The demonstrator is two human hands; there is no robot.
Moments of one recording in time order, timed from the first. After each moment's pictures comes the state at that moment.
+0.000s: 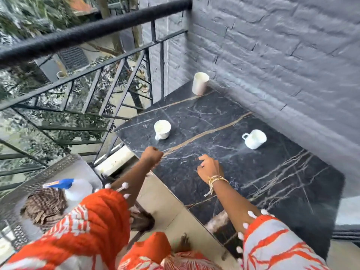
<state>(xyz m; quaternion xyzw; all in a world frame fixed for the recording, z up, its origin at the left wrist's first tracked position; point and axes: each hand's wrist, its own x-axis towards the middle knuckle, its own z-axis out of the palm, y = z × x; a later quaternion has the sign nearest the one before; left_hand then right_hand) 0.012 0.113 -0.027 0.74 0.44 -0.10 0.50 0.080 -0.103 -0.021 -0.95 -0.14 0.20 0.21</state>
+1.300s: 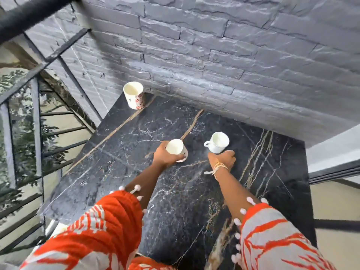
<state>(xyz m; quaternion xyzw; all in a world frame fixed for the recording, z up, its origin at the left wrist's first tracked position) 0.246 0.018 -0.050 0.79 0.23 -0.15 0.54 0.254 -0.176 -0.048 -0.82 0.41 0.04 0.39</state>
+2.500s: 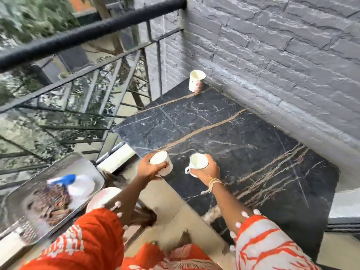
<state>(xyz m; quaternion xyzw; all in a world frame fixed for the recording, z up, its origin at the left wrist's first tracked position) -0.038 0.063 -0.031 0.62 0.41 0.00 0.67 0.062 -0.134 -0.026 -0.89 -0.02 0.18 0.43</state>
